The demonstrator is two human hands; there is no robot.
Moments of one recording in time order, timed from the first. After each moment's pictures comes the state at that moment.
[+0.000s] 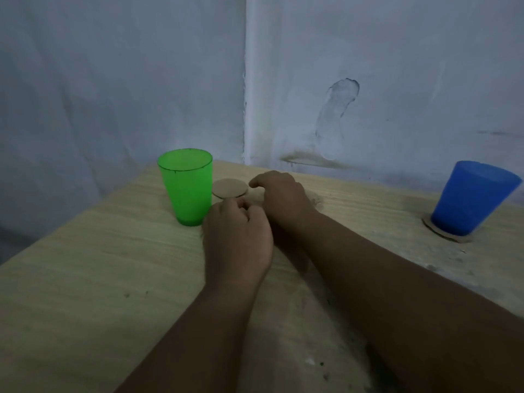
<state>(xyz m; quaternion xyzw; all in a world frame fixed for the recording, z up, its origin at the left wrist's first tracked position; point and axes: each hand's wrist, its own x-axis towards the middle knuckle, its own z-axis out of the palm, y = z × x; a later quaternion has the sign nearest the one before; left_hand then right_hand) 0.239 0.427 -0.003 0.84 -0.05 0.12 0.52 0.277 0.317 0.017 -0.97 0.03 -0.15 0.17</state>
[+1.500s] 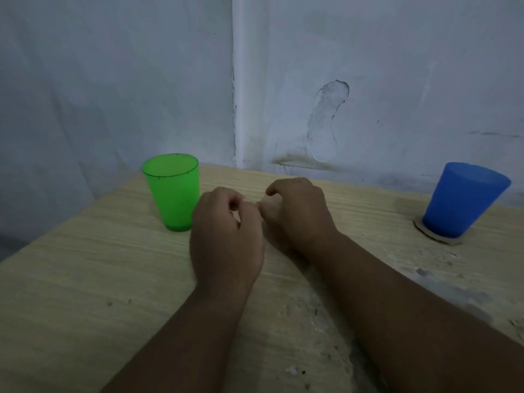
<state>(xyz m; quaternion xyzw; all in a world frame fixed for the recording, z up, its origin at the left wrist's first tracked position) 0.233 0.420 -0.001 0.79 -0.12 0.28 0.53 0.246 0.290 0.010 -0.95 0.08 -0.25 0.16</state>
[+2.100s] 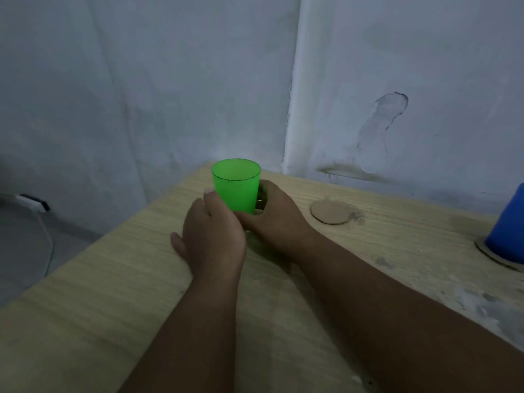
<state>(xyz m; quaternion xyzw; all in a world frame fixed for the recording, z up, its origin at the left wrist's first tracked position) 0.282 0.498 0.005 0.85 0.14 0.13 0.48 0.285 0.390 0.009 -0.87 -0.02 -0.13 0.48</state>
